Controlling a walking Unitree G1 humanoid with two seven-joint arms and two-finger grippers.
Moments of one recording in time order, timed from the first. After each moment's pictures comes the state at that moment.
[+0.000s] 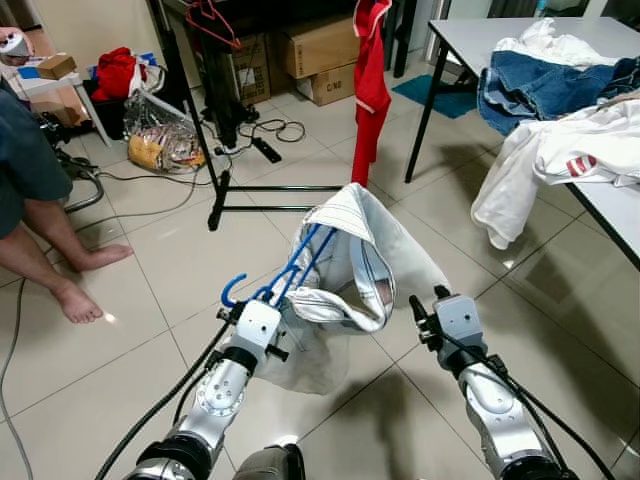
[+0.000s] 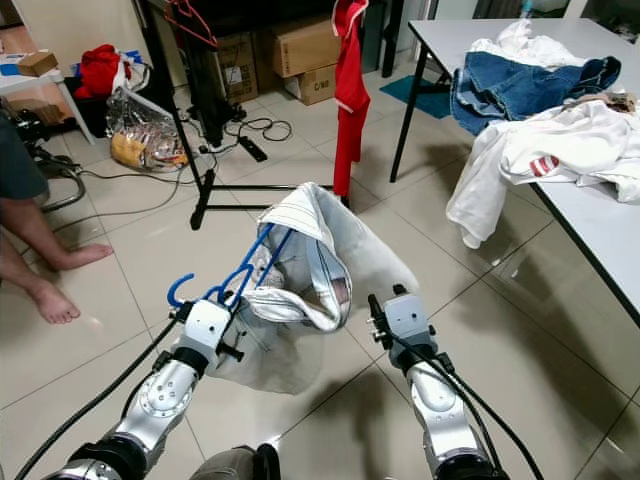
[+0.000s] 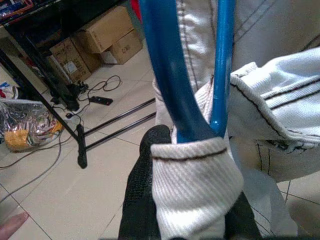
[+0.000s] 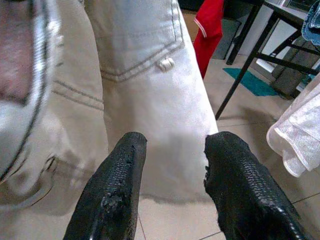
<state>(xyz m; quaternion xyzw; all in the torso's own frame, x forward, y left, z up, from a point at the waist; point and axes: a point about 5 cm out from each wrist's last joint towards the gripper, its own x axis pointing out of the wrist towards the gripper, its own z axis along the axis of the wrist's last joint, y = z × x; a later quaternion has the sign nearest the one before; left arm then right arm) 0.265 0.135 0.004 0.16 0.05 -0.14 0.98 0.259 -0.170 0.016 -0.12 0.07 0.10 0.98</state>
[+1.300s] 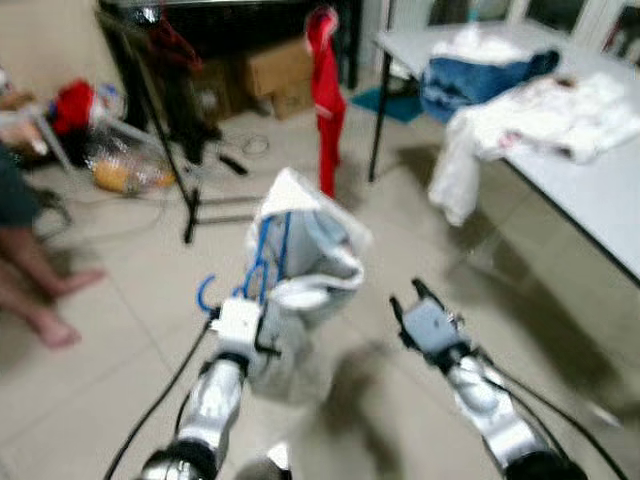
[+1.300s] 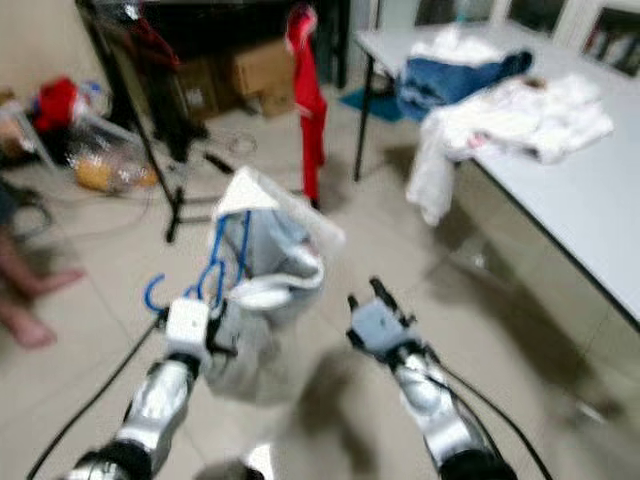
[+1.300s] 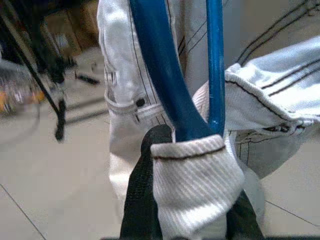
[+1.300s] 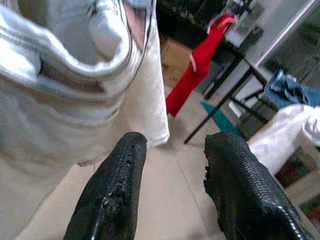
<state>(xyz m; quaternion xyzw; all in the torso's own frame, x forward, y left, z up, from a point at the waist) 0.263 0.149 -0.009 0.04 0.12 -0.06 0.99 0.259 -0.151 0.020 -0.26 0.02 0.19 0.95</state>
